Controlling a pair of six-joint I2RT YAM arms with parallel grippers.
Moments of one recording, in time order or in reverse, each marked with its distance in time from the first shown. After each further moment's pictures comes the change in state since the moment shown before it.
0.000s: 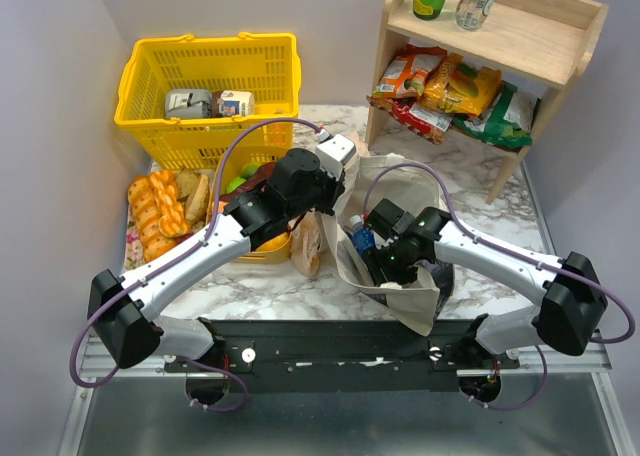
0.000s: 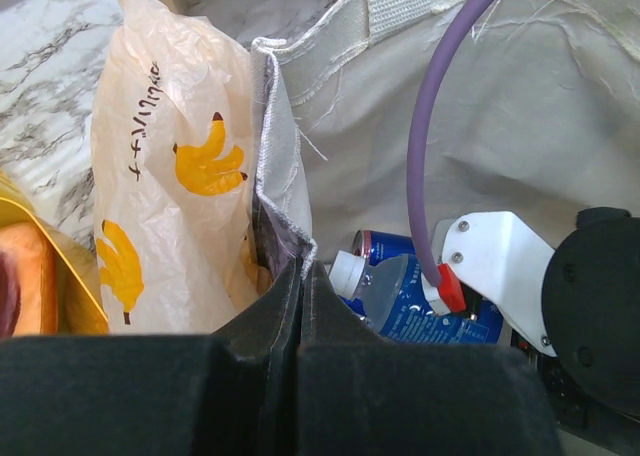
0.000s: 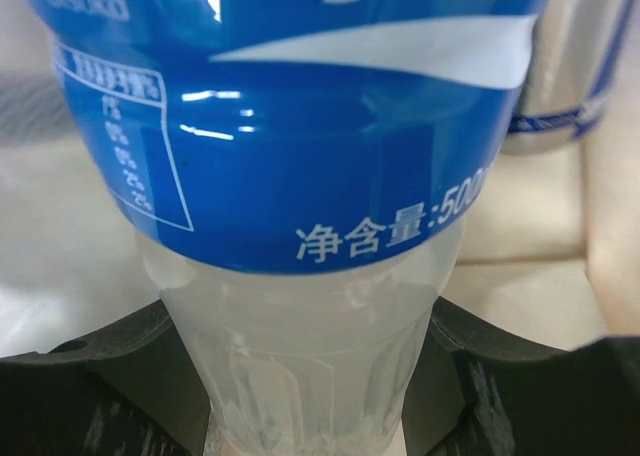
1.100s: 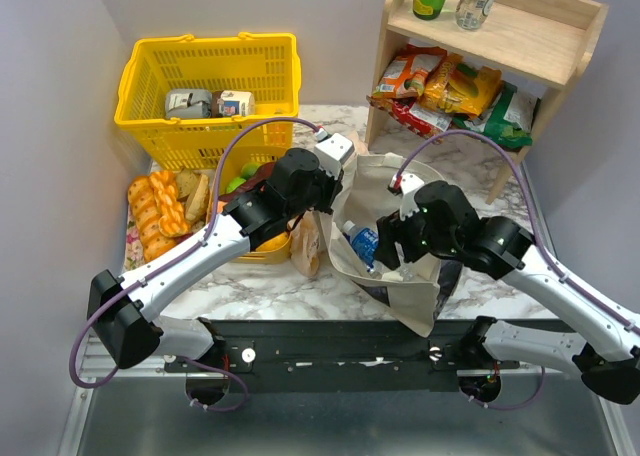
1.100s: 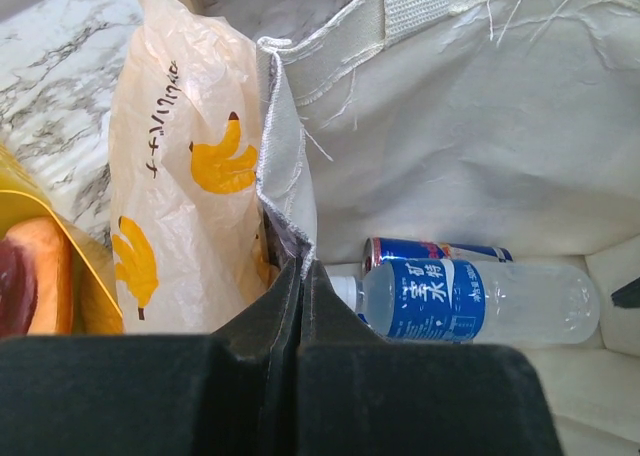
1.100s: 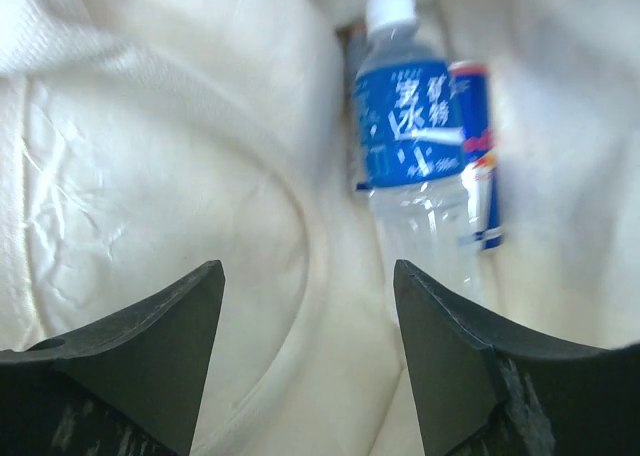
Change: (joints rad) left arm -0.003 -0.003 0.000 -0.003 -0.026 0.005; right arm -0.001 -0.352 0.088 0.153 0.074 -0.109
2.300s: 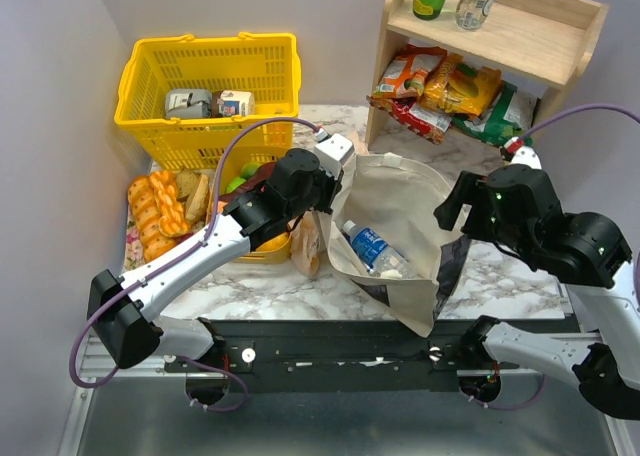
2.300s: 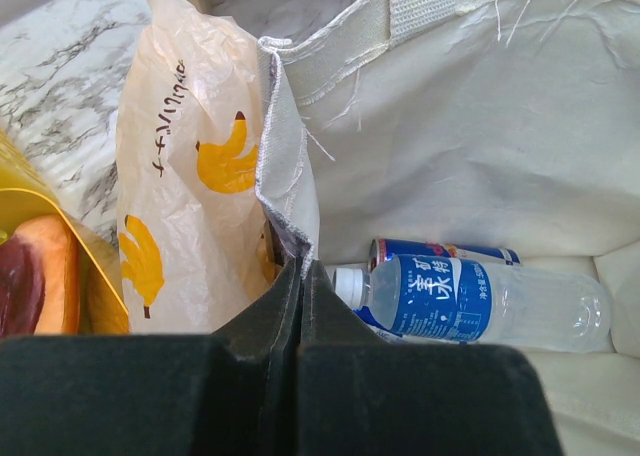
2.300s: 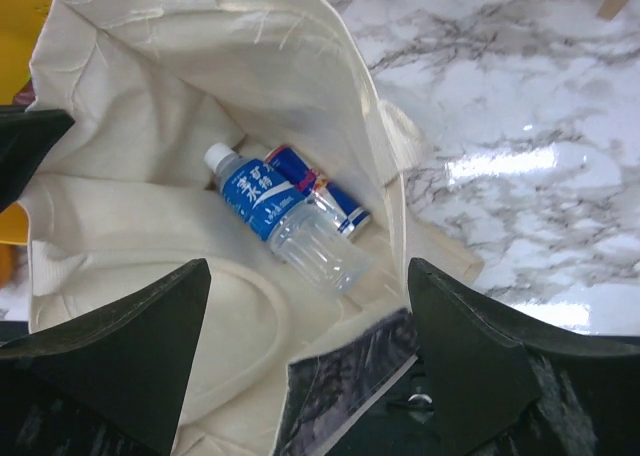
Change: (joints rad) left arm 0.000 0.001 -0.002 0.000 -0.015 0.006; right arm -0.114 -0.028 0.468 -0.457 0.492 0.441
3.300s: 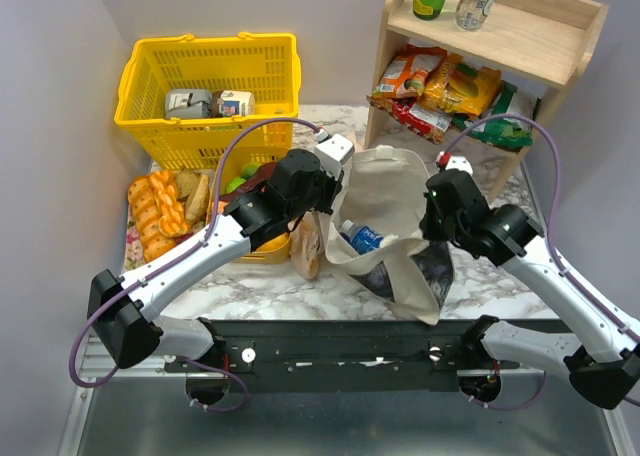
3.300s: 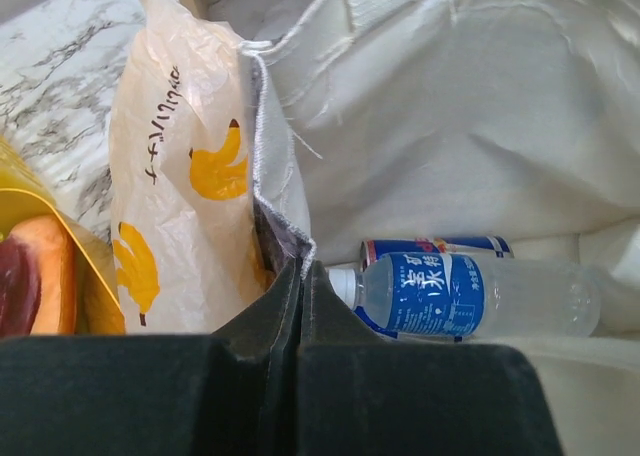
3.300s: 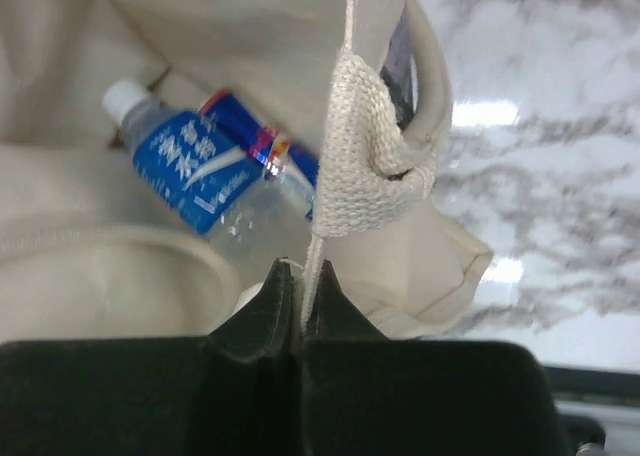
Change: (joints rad) left arm -0.009 0.000 0.000 0.000 0.000 -0.008; right arm -0.024 0.028 -0.415 0.283 -0.082 -0.123
